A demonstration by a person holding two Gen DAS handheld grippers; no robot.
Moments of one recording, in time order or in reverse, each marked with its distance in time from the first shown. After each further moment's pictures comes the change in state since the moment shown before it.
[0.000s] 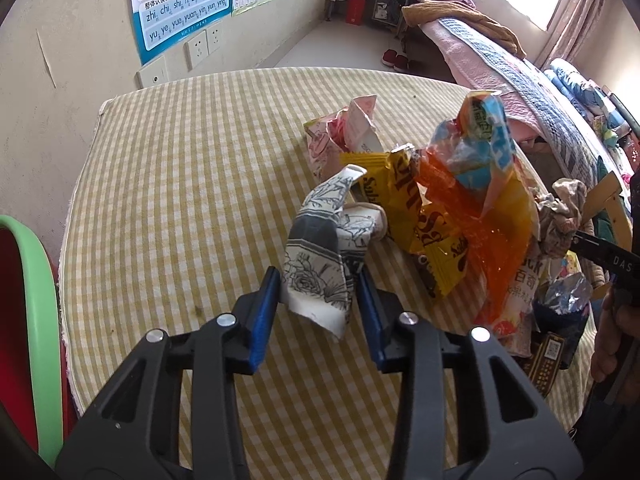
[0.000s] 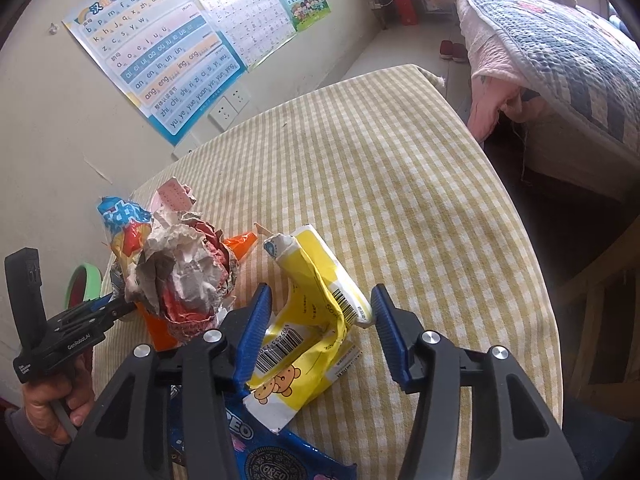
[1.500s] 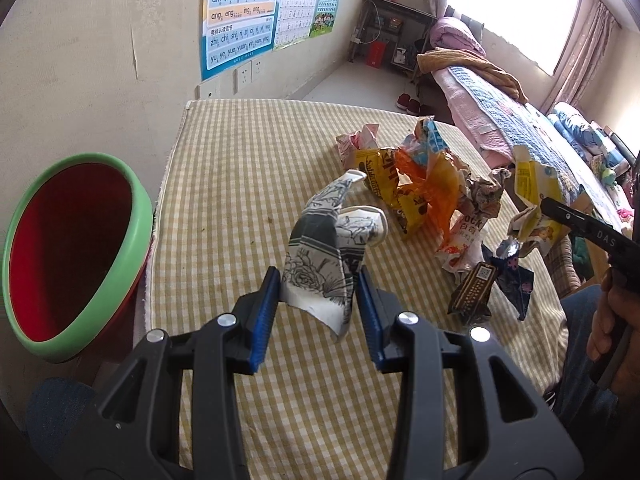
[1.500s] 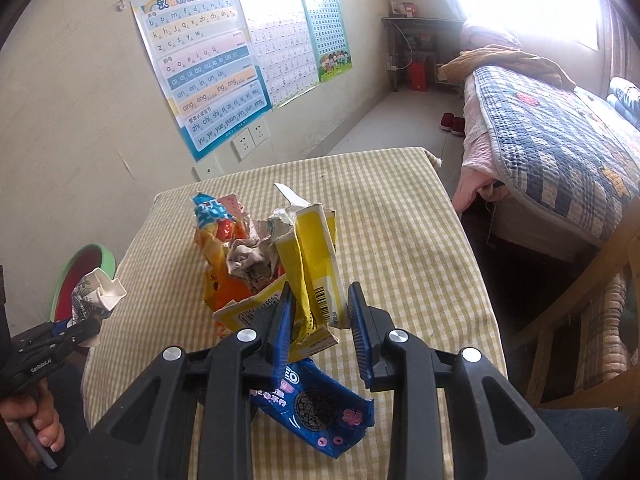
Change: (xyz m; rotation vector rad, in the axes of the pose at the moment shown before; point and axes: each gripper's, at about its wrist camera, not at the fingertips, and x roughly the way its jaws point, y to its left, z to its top) left arm -0.111 0.012 -0.077 -0.105 -0.153 0.031; right arm -0.079 0.065 -0.034 -0.188 -0.181 -0.101
